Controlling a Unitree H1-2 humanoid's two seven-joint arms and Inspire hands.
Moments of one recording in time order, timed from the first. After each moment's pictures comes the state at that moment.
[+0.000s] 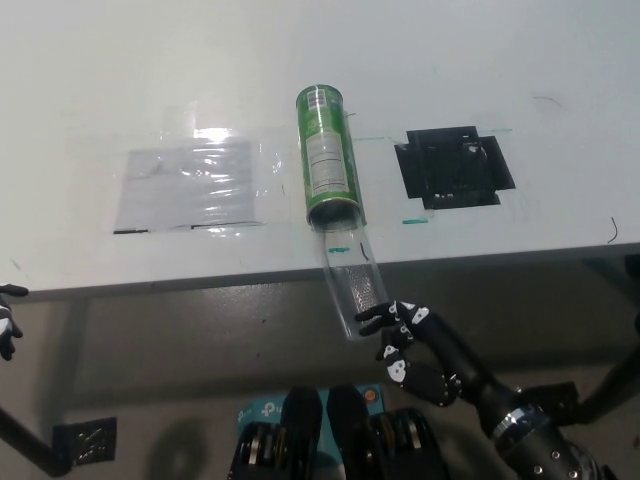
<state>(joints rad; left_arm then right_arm) -0.06 0.45 0.28 -0.14 -0.18 0.29 -0.17 -0.20 -0.14 0.31 0.00 -0.27 0.10 0.22</state>
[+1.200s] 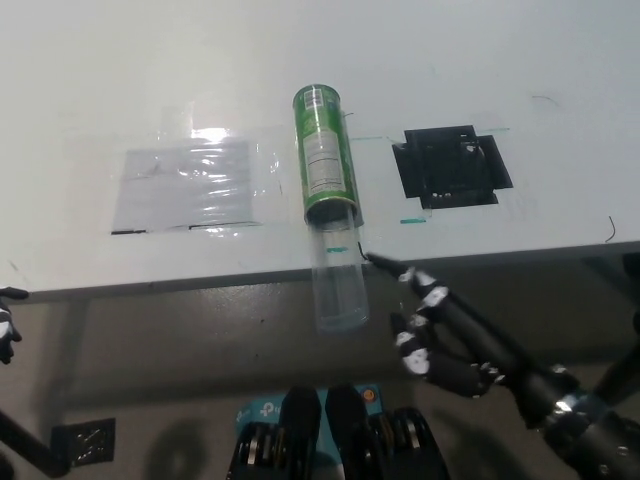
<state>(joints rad) -0.06 0.46 0.28 -0.13 -0.17 0.29 -0.17 -0.20 -0.25 0.23 -0.30 -0.16 0.03 0.33</state>
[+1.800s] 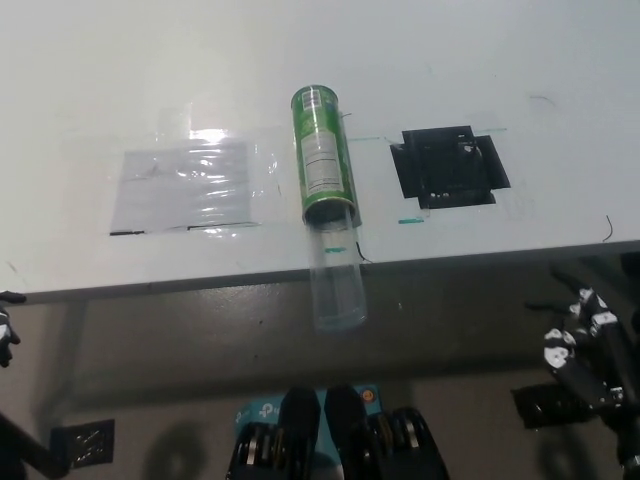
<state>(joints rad) -0.05 0.46 0.28 -0.13 -0.17 0.29 -0.17 -0.03 -0.09 -0.15 -0.07 -0.07 0.01 0.15</state>
